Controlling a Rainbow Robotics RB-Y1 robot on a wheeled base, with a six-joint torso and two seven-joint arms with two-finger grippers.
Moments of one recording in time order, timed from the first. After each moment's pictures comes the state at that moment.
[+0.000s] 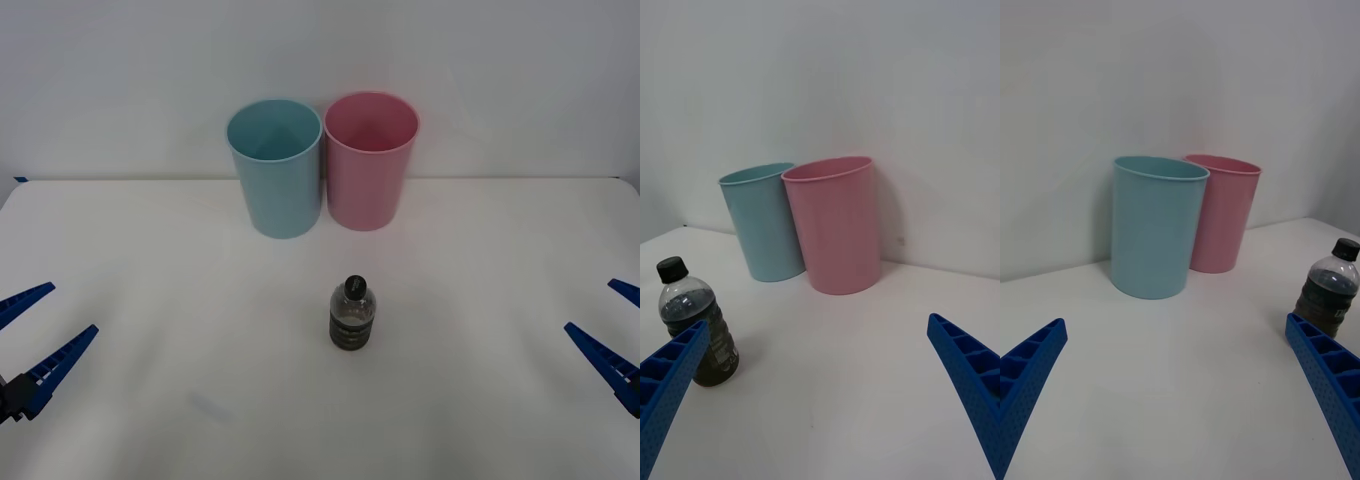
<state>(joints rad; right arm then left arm) 0.35 -0.40 -0.52 -1.66 0.96 -1.22 0.00 0.35 0.40 0.52 -1.66 -0.96 -1.22 0.00</state>
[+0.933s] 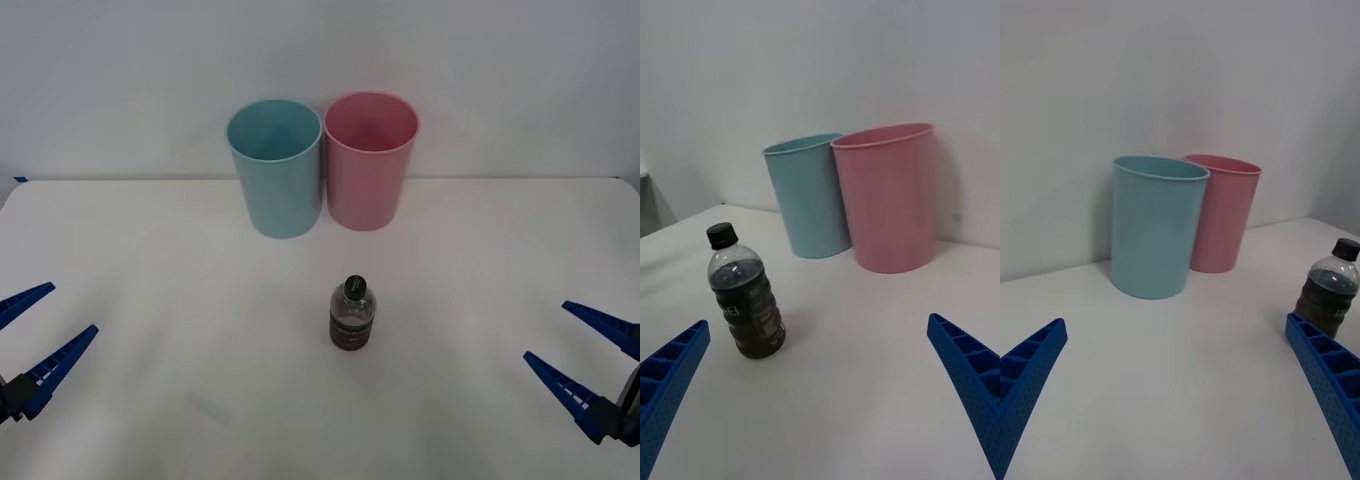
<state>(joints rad) 0.38 -0.41 -0.40 -1.66 0.96 -1.23 0.07 0.35 0.40 0.52 -1.66 -0.96 -1.22 0.00</state>
